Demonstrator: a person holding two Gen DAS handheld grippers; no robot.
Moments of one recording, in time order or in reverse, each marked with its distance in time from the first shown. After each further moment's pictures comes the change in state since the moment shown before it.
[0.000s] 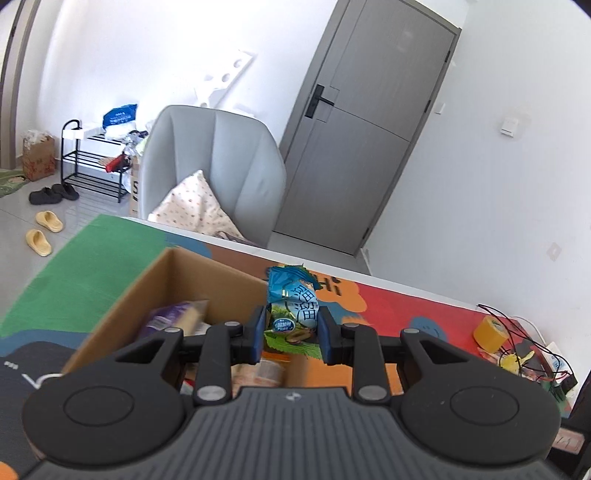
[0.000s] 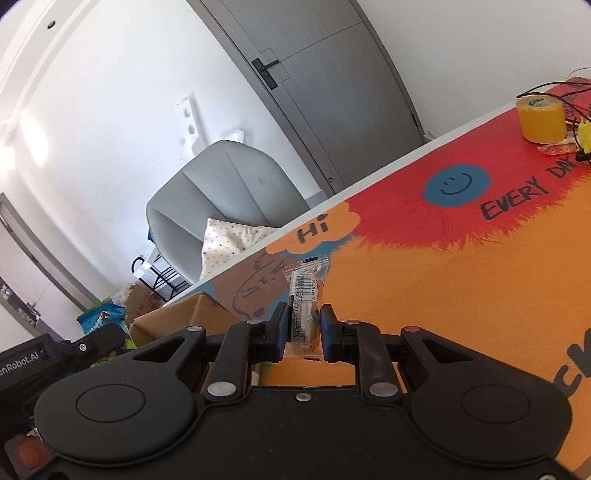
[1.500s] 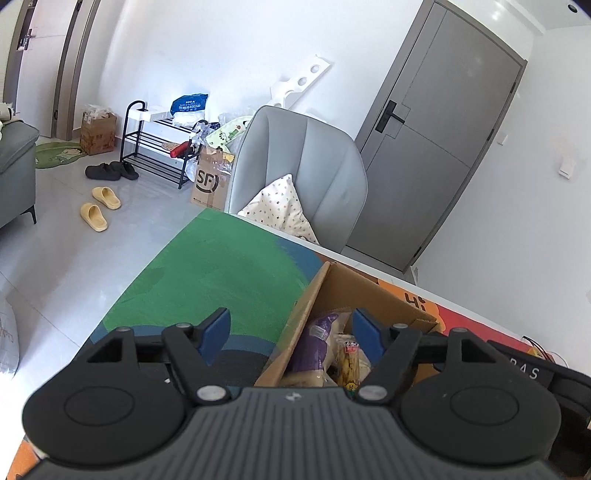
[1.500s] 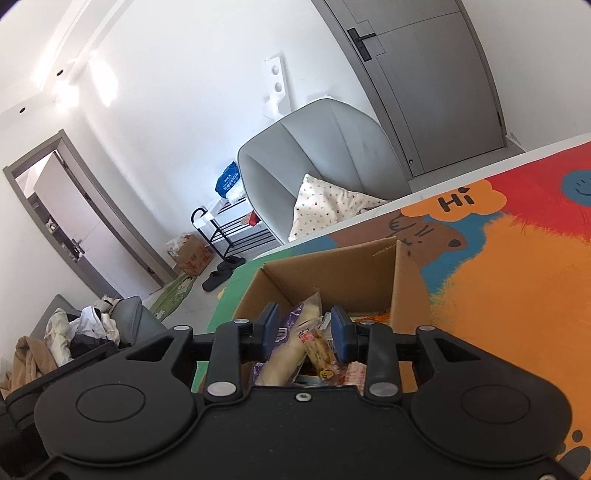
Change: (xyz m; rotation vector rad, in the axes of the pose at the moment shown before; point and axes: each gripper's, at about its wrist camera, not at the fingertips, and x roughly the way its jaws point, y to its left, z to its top) left arm -0.032 0.112 0.011 -0.135 -0.007 0.129; right arm 0.024 0.120 -0.035 -0.166 0.088 0.152
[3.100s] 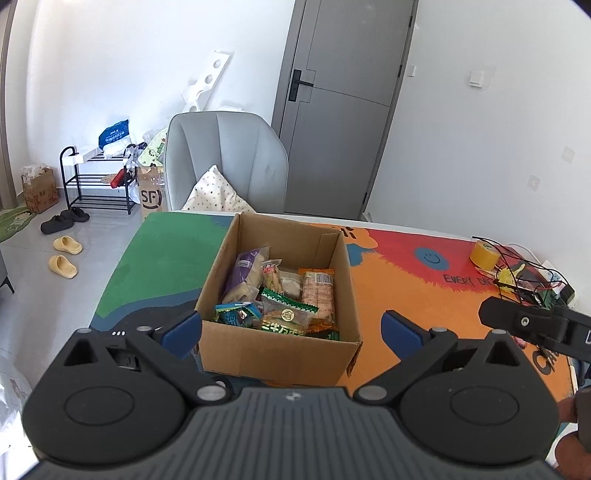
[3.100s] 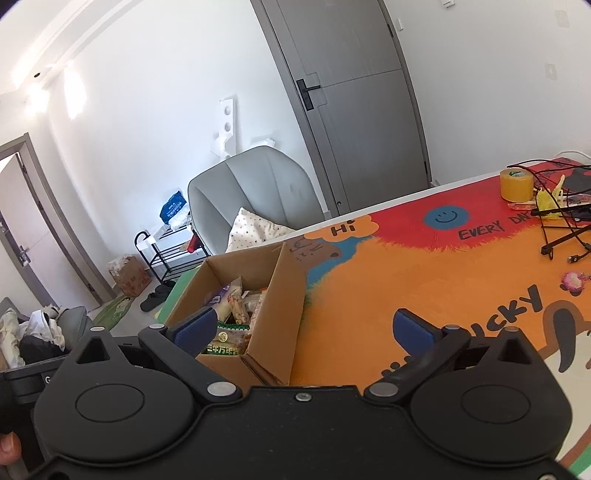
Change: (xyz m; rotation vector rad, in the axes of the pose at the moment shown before) left arm -0.096 -0.050 -0.052 0.342 0.056 -0.125; right arm -0.165 -0.007 -0.051 -0.061 -0.136 -0.238
